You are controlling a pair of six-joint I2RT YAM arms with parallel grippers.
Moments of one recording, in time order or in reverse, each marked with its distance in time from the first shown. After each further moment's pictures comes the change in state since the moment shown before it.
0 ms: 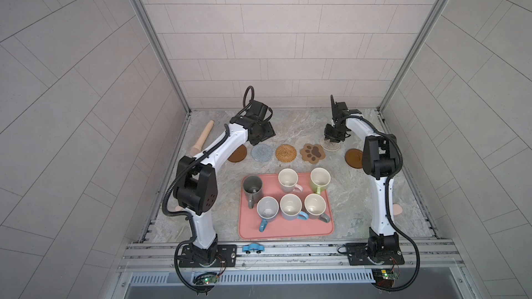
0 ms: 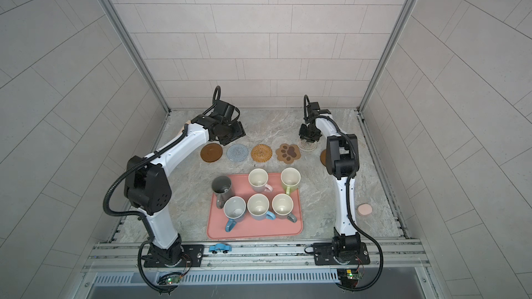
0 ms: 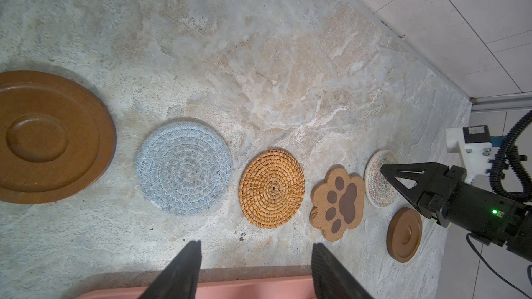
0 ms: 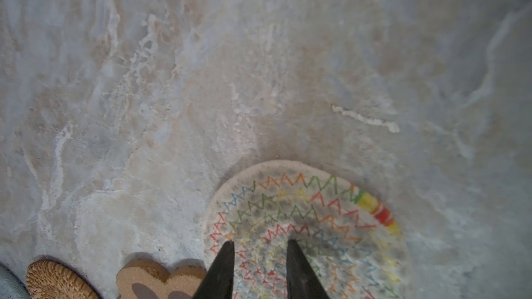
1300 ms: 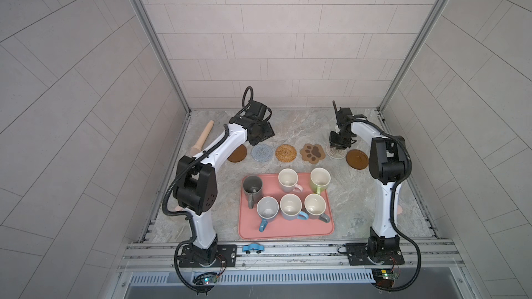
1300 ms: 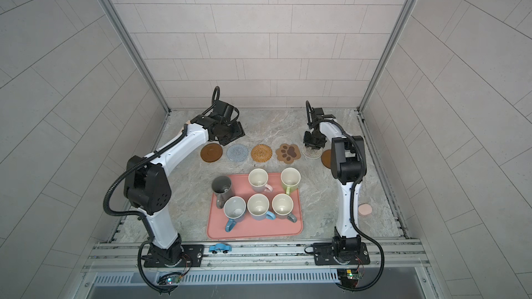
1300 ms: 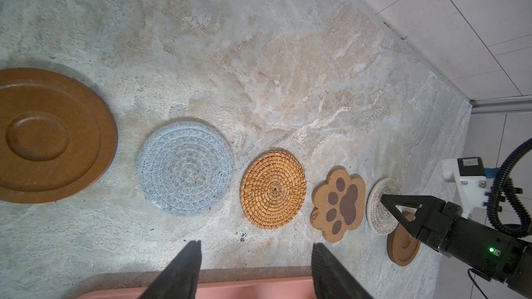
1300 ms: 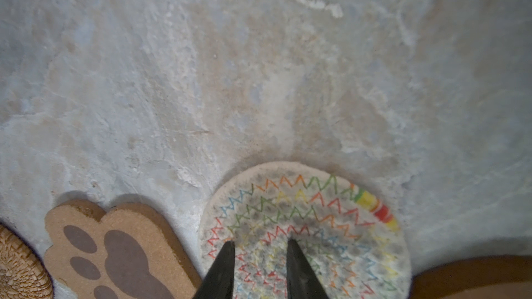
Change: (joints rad) left arm 0.008 0.000 -0.008 0.005 0.008 -0.005; right arm -0.022 -0.141 -0.232 0.019 0.032 -0.095
